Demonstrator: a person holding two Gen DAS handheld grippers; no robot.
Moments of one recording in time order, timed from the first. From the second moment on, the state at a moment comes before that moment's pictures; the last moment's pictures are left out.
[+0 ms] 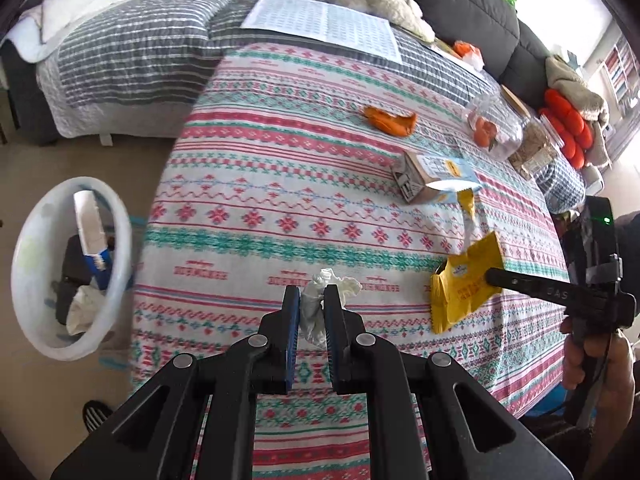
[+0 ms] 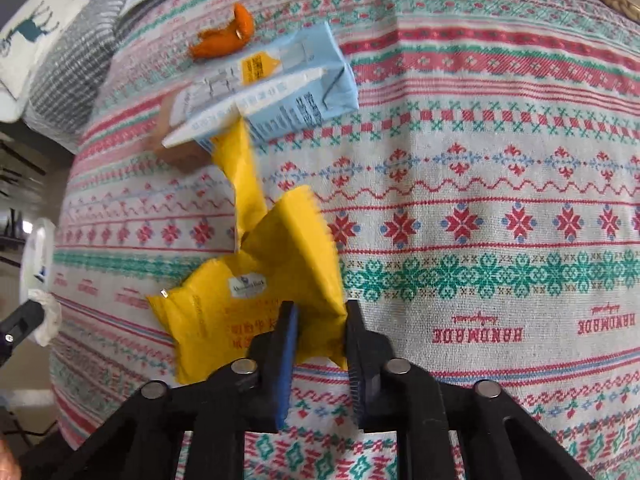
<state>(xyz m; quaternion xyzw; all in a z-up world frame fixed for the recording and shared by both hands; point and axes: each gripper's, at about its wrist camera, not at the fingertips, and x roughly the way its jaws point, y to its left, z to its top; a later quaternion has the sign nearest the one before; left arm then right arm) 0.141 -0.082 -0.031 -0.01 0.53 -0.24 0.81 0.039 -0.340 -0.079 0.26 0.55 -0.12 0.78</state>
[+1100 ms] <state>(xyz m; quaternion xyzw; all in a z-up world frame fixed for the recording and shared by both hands) 0.210 0.126 -0.049 -0.09 0.53 -0.02 0.85 0.125 -0.217 -0.022 0.28 0.47 0.02 0.84</state>
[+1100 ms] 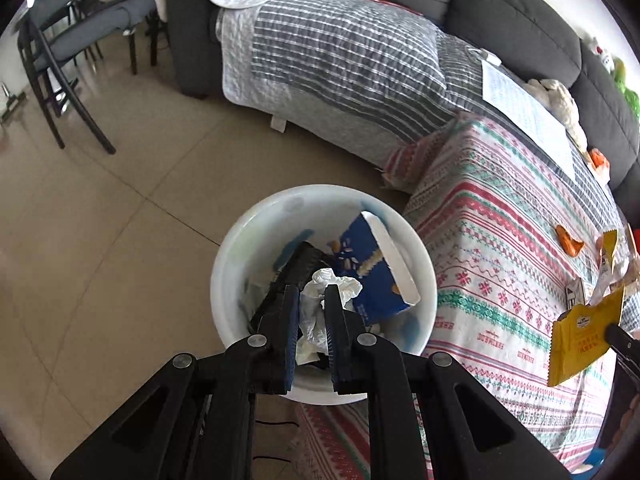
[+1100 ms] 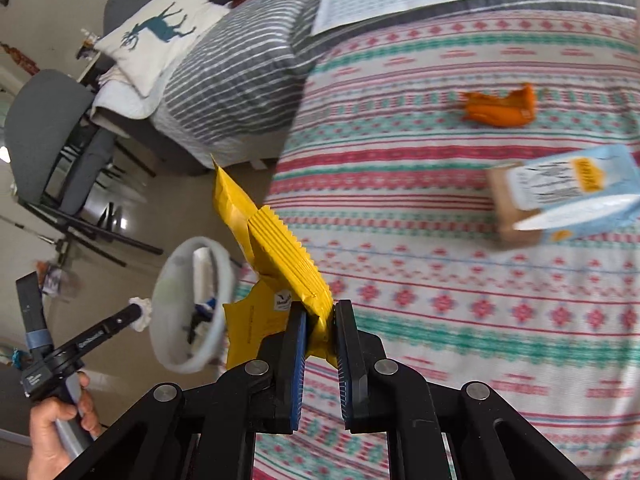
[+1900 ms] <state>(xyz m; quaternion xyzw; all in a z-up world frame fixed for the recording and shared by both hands) 0.187 0.159 -0.042 -0.02 0.52 0.03 0.85 0.161 -0.160 -0.029 0.27 0.47 0.07 0.84</state>
